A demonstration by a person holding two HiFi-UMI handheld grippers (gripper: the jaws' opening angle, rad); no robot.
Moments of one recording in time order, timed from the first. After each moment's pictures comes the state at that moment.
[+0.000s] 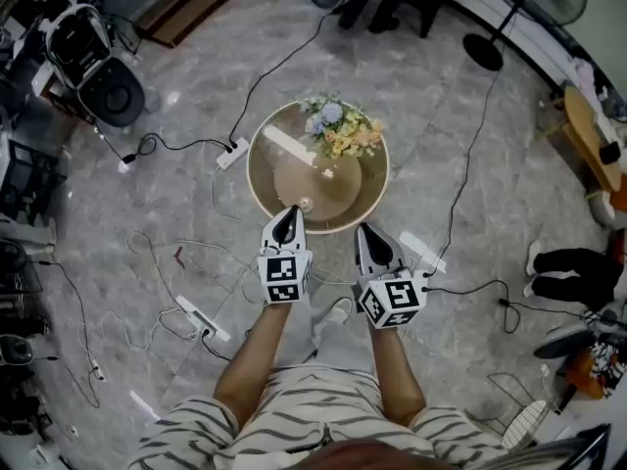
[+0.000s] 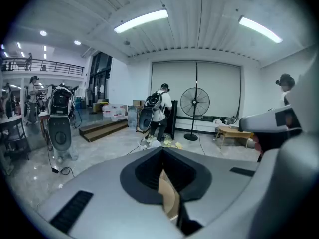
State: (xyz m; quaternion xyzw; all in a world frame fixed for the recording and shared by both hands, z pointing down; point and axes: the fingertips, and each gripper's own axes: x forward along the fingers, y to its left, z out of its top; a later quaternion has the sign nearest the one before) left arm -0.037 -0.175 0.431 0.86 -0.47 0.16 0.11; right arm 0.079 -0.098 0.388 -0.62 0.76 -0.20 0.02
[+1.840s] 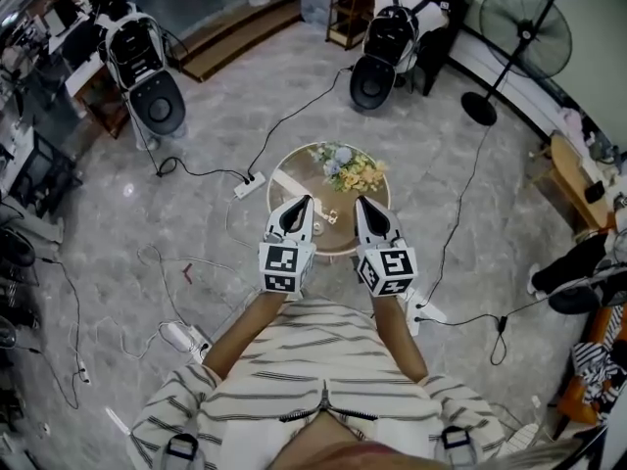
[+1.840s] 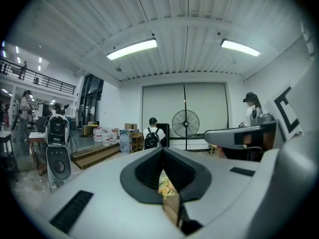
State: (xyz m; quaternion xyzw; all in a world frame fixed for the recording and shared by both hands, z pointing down) left arm -0.064 -0.152 0.243 0.90 -0.43 0.06 0.01; right arm 0.035 -0.125 0.235 -0.60 0.80 -0.06 0.02
